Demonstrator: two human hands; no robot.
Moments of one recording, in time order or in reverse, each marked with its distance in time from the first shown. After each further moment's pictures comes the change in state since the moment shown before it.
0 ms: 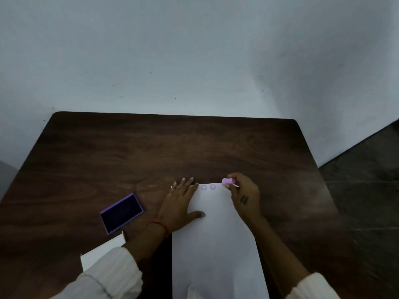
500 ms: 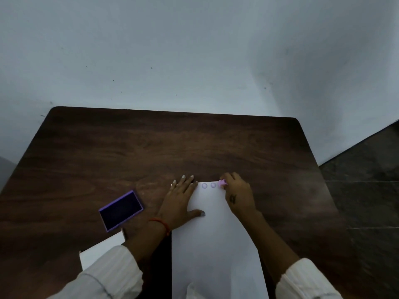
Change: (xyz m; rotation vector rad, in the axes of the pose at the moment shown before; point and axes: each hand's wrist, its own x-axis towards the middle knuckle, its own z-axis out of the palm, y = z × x) left_hand 0.003 -0.001 0.003 -0.049 -0.007 -0.007; right_hand 0.015 0.000 0.006 -0.572 -0.323 -0.283
